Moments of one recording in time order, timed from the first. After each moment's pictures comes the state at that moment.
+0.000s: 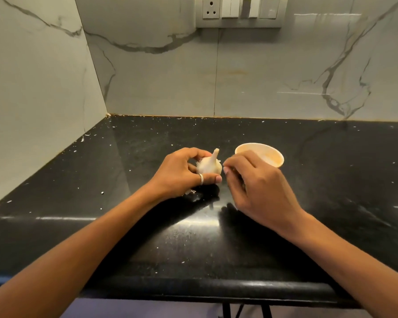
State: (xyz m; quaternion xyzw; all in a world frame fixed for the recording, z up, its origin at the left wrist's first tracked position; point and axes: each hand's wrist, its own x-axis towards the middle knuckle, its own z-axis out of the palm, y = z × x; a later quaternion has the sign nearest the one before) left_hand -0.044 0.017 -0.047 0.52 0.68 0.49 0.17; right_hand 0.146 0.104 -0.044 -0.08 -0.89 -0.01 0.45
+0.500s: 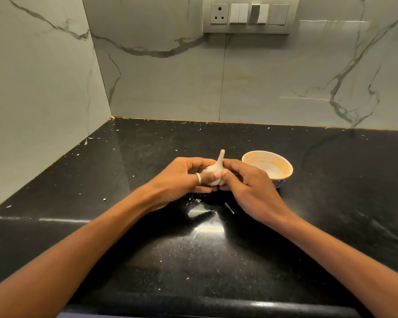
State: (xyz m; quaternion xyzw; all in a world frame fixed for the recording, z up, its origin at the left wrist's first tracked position) left_hand -0.049 0.010 -0.034 0.47 0.60 0.52 0.37; right_hand 0.110 0.119 -0.051 -0.18 -0.86 0.36 0.32
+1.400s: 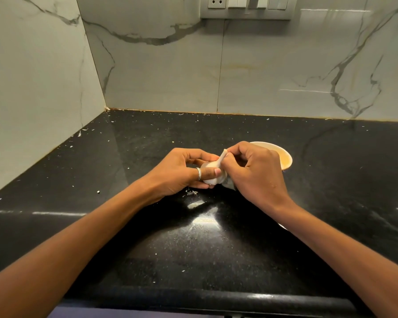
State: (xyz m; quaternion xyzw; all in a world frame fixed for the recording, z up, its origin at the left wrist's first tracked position) left_hand -0.042 0.009 -0.033 0.47 0.61 0.53 0.36; right_hand 0.109 0.118 -0.039 -0.21 -0.83 0.24 0.45
